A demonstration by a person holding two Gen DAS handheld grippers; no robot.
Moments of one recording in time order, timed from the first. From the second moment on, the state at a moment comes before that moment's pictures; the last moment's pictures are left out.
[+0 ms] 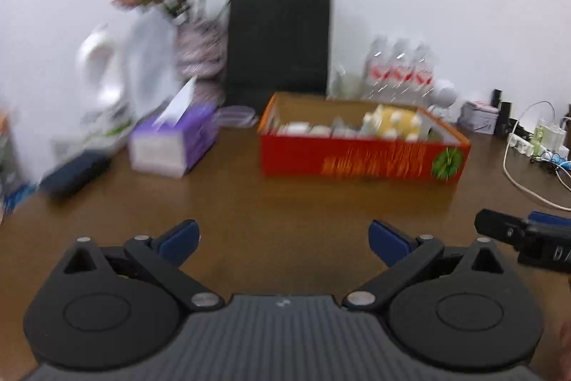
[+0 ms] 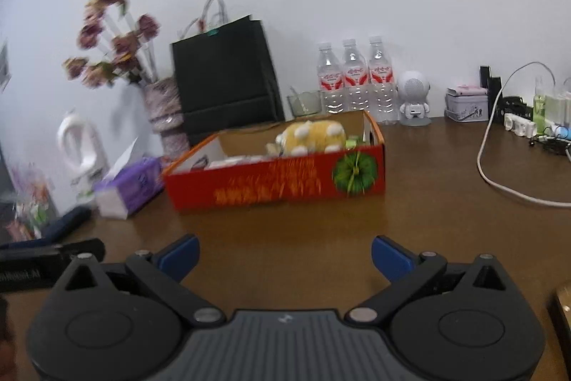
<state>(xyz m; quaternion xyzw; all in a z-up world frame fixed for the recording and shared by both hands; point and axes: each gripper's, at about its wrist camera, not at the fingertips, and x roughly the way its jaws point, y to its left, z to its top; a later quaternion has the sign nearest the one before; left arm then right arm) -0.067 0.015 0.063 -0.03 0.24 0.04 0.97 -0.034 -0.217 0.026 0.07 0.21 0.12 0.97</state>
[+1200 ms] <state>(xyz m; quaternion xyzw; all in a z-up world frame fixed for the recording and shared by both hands) 0.027 0.006 0.007 0.01 0.34 -0.01 0.94 0.040 -0.184 -0.012 -0.01 0.34 0.05 0.94</state>
